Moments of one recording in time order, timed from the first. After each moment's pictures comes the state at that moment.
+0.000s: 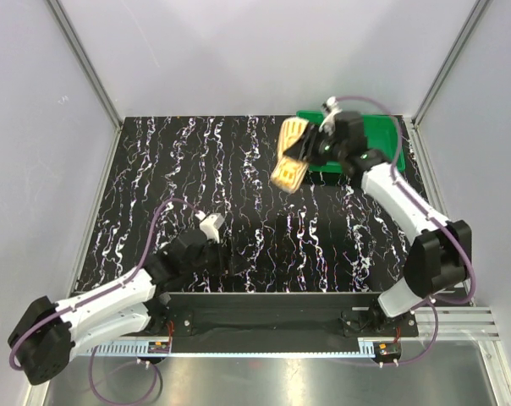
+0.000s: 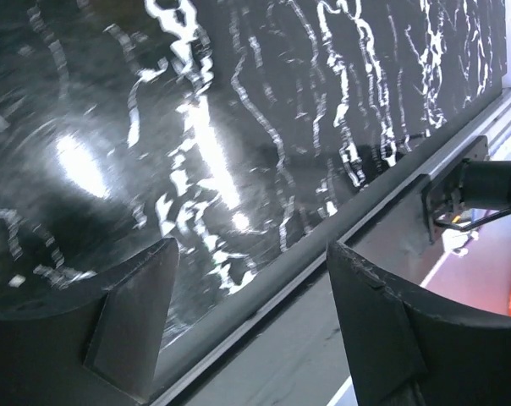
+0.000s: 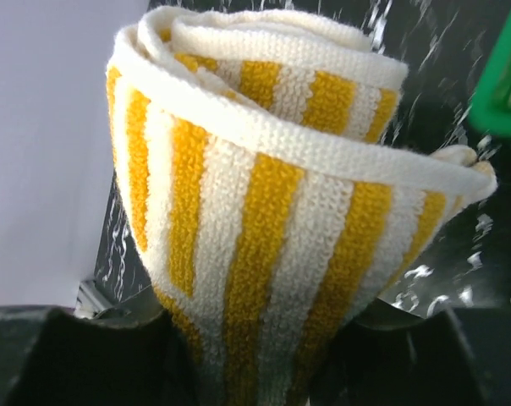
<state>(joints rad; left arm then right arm) -0.79 0.88 0.33 -0.07 0.19 -0.75 0.37 1.56 1.31 -0.23 -0.36 0.60</state>
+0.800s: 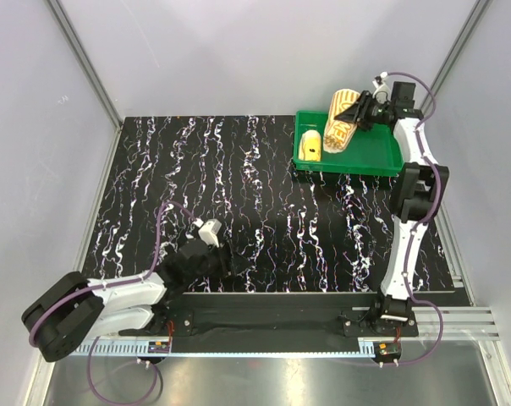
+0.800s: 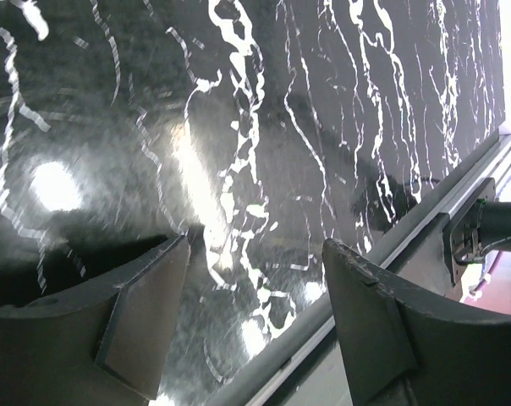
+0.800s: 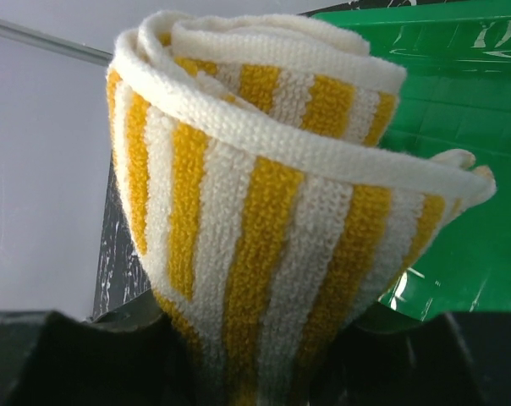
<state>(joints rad) -0.79 1.04 0.10 0.41 0.11 -0.83 -0.13 2.33 2.16 -0.45 -0.84 0.43</state>
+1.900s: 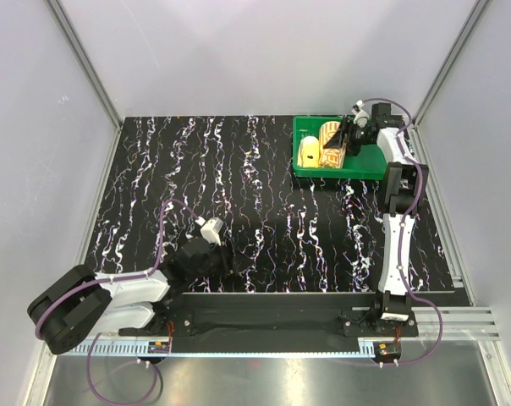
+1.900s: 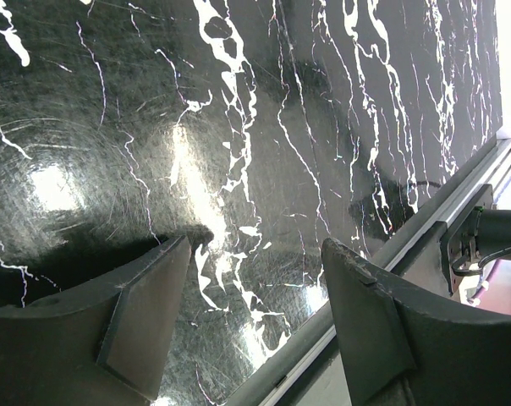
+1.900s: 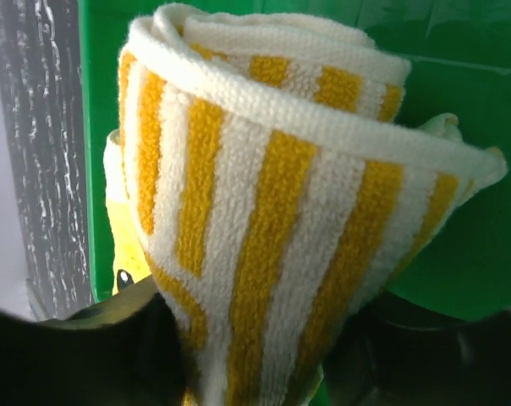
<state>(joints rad) -0.79 1.13 0.13 0.49 0.12 -0.83 -0.09 2.63 2.33 -0.67 -0.79 0.20</state>
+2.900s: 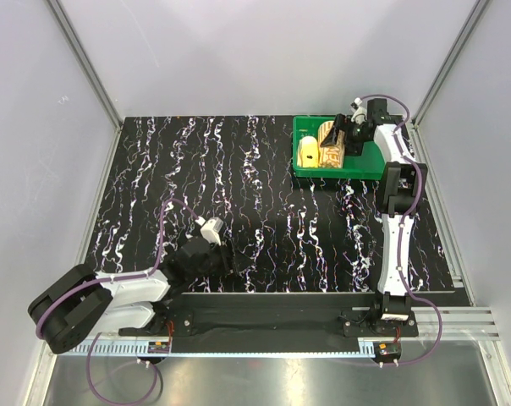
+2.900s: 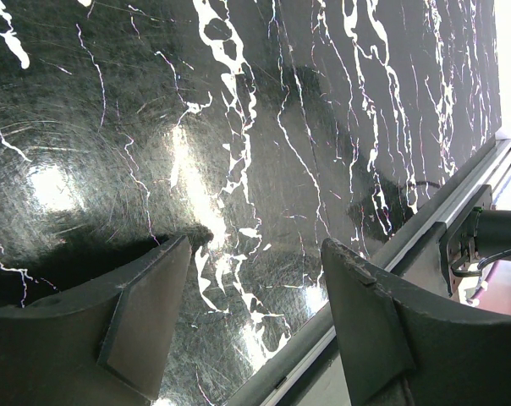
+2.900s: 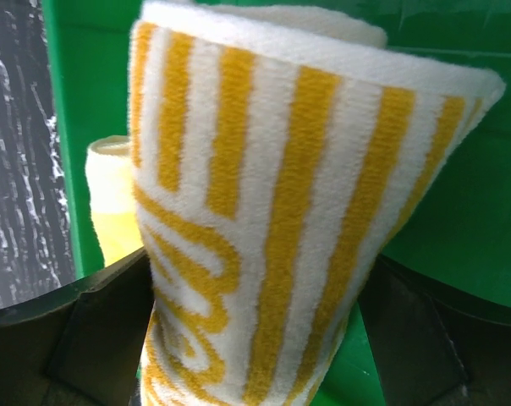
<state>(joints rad) -0.79 1.14 0.13 0.50 0.12 -0.83 -0.05 2.58 2.33 -0.72 -0.60 0.20</state>
